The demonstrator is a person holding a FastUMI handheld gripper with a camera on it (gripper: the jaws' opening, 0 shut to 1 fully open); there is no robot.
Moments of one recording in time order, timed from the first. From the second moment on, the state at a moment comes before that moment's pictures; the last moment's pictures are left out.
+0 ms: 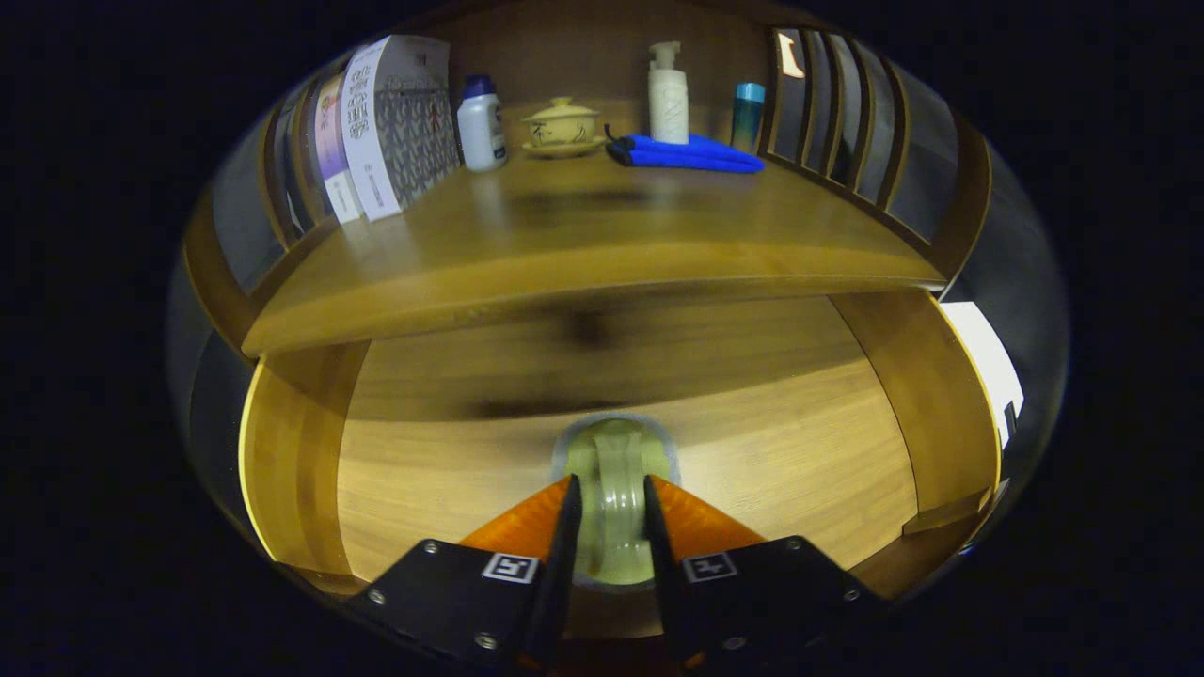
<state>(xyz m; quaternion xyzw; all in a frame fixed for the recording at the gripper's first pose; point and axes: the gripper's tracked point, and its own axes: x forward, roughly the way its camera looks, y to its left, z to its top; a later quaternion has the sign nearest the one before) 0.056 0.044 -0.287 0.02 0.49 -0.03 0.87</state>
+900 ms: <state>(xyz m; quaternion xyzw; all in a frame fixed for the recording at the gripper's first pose) 0.034 0.029 -0.150 0.05 0.31 -0.03 0.95</state>
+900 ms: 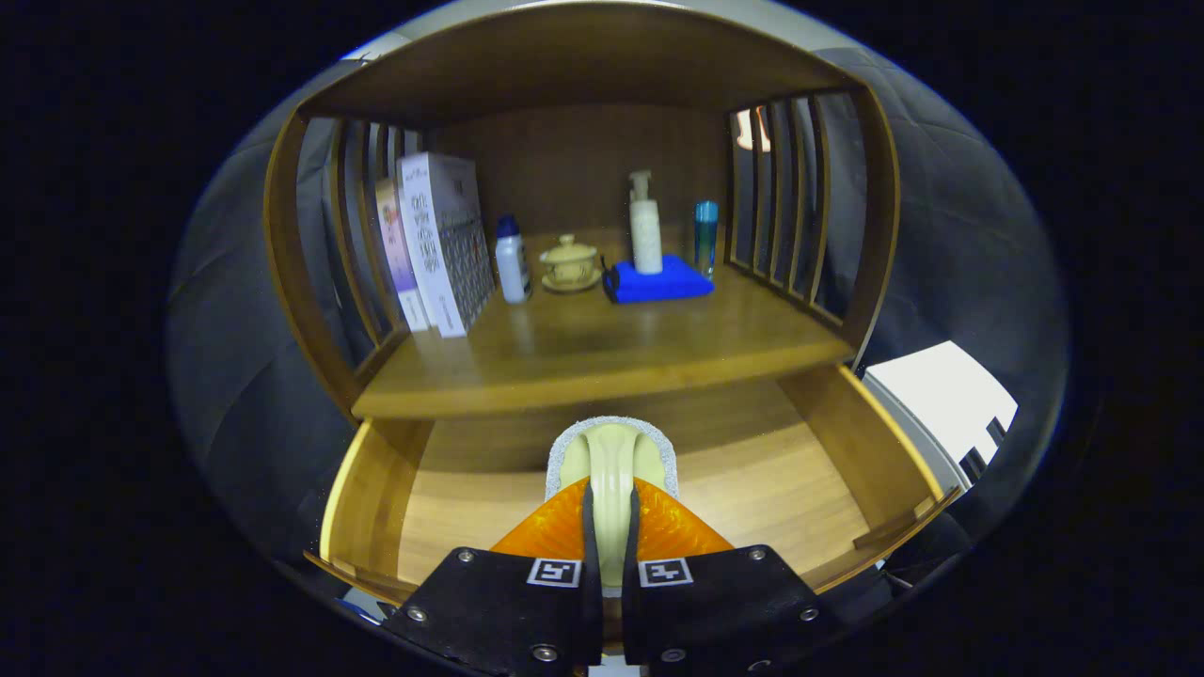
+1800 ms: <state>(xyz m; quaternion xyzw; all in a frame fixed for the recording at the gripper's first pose) 0.200 0.019 -0.123 -0.04 0.18 0.00 0.98</state>
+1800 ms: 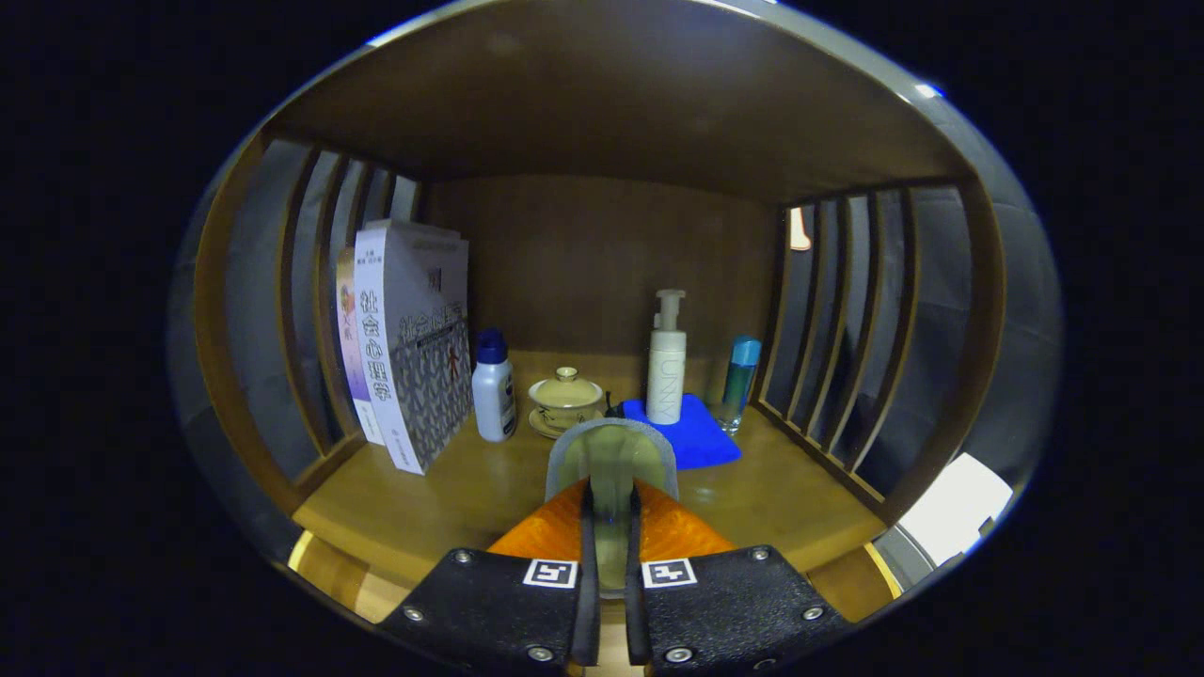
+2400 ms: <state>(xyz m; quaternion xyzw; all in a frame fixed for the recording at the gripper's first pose) 0.222 0.024 -0.138 -0.03 0.18 0.03 0.98</state>
